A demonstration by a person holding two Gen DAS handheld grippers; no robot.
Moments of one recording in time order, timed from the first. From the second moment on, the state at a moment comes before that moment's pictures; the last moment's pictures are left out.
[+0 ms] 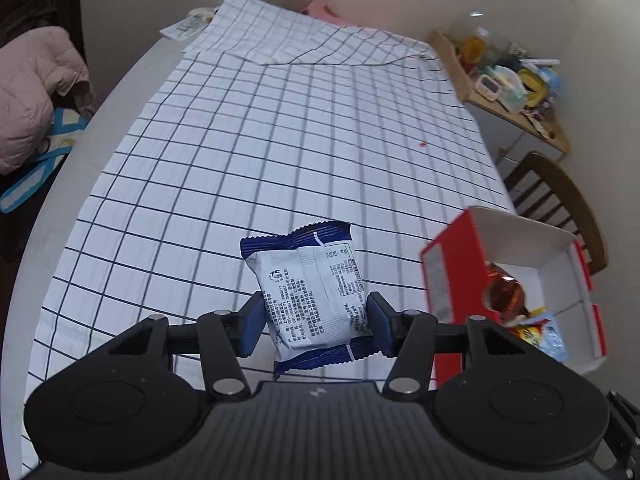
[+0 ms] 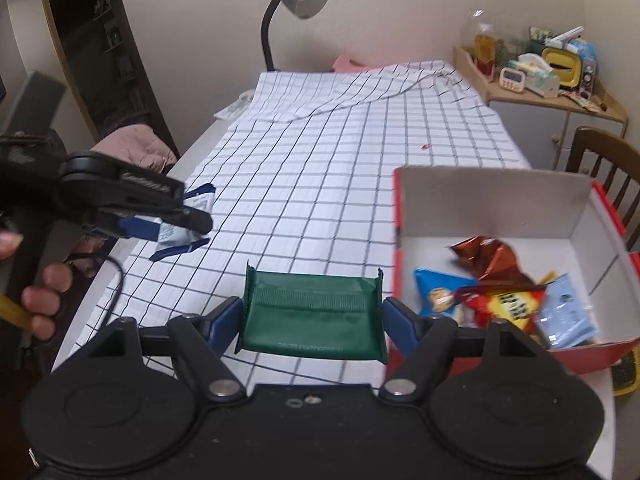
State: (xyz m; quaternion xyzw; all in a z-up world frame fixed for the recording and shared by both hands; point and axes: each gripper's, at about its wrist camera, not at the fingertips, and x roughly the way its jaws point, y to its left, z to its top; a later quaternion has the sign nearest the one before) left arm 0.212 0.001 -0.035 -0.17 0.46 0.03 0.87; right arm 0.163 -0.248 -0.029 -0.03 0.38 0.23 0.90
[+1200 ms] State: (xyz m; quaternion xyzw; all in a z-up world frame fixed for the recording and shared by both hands) left arm 0.255 -0.212 -0.043 -0.07 0.49 -0.05 0.87; right arm 0.236 -0.426 -0.033 -0.01 0.38 0.14 0.92
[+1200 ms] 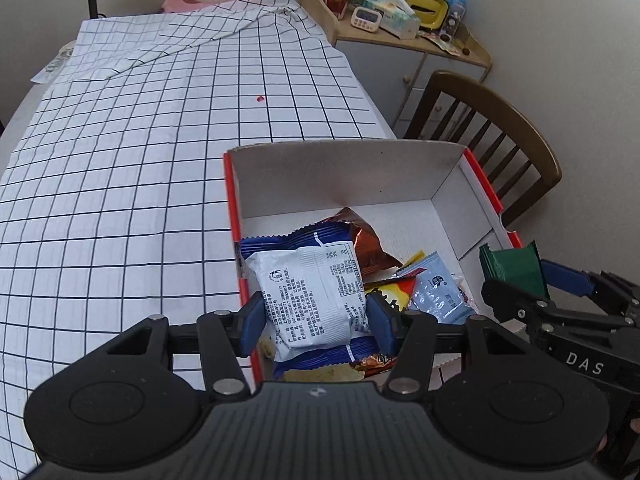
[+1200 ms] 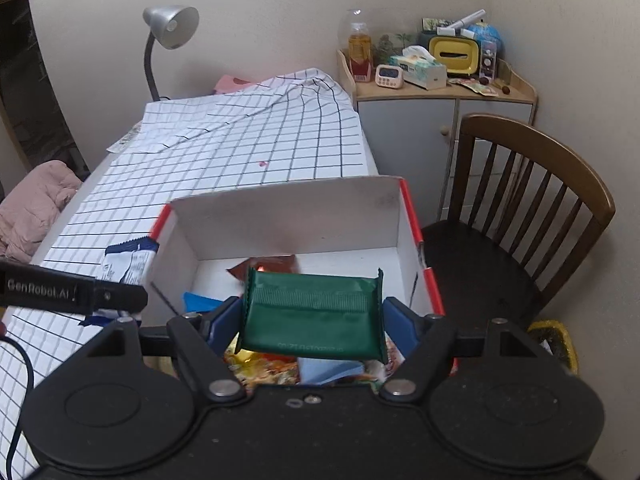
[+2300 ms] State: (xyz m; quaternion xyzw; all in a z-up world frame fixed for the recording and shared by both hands) left arm 0.277 -0.247 -0.099 -0.03 0.53 -0.06 0.85; right arm 0.262 -0.413 -0.090 -0.09 0.43 0.18 0.88
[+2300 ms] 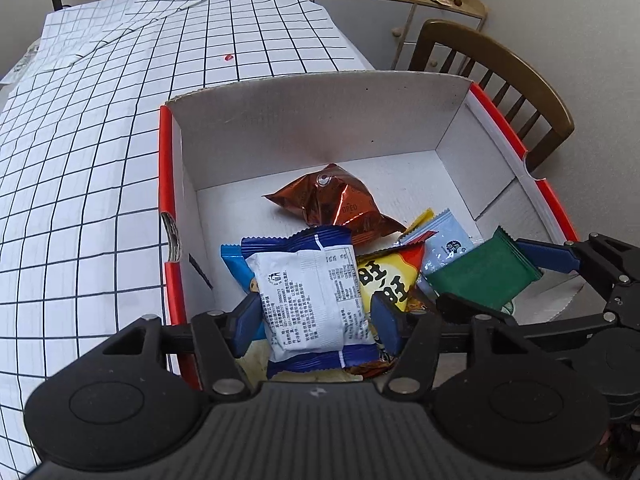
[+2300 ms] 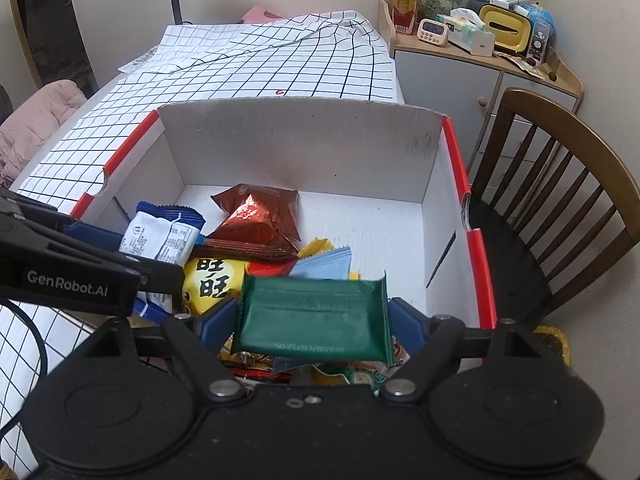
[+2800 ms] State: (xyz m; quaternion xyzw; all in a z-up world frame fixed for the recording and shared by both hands) left arm 0.249 -0.236 -0.063 -0.04 0.48 -0.07 0.87; right arm 0.236 -0.428 -0.059 -0.04 0.39 0.20 0.90
